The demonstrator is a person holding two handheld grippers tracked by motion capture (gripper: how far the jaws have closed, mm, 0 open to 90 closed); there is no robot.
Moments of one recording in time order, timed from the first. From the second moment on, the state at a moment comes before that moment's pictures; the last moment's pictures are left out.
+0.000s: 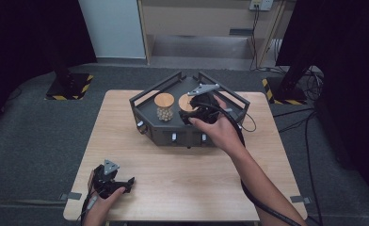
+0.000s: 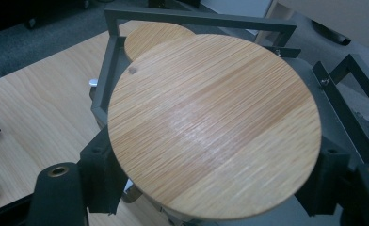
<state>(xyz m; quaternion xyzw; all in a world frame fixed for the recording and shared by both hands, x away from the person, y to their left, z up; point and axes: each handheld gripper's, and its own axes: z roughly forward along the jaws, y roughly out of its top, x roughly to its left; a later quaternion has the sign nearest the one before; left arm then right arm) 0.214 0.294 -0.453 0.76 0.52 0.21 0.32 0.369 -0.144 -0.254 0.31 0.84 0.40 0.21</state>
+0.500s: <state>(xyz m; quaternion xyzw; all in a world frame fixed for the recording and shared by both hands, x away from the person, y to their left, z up) 0.214 0.294 -0.453 0.76 0.52 0.21 0.32 0.395 -0.137 -0.260 0.33 0.84 0.38 0.21</state>
